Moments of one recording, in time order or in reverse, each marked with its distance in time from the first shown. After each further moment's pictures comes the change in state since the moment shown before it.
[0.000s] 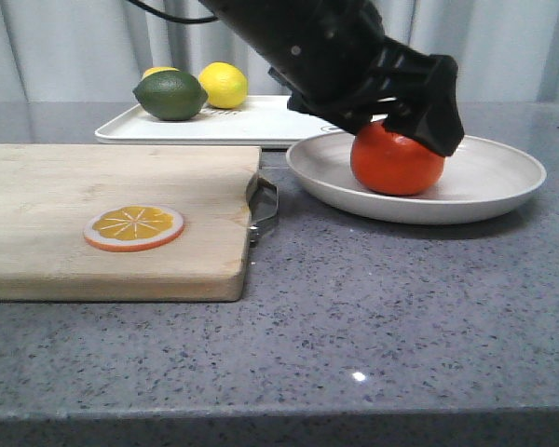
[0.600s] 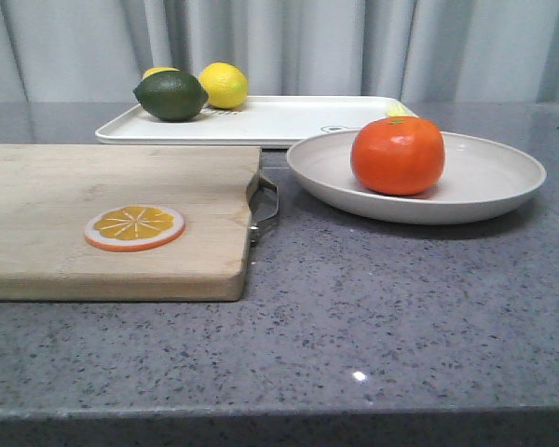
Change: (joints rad) left arm 0.134 -0.445 0.228 0.036 -0.073 -0.039; right arm 0.000 0.000 0.000 -0.008 0.001 0.000
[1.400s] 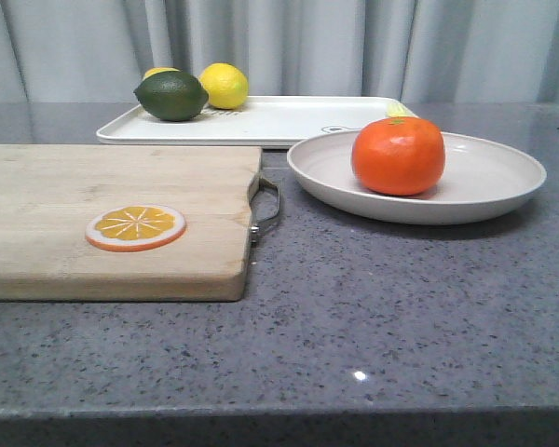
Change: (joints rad) left arm 0.294 -0.847 0.783 0.024 -0.079 -0.005; right arm 0.000 0.000 0.000 -0.002 0.001 -0.002
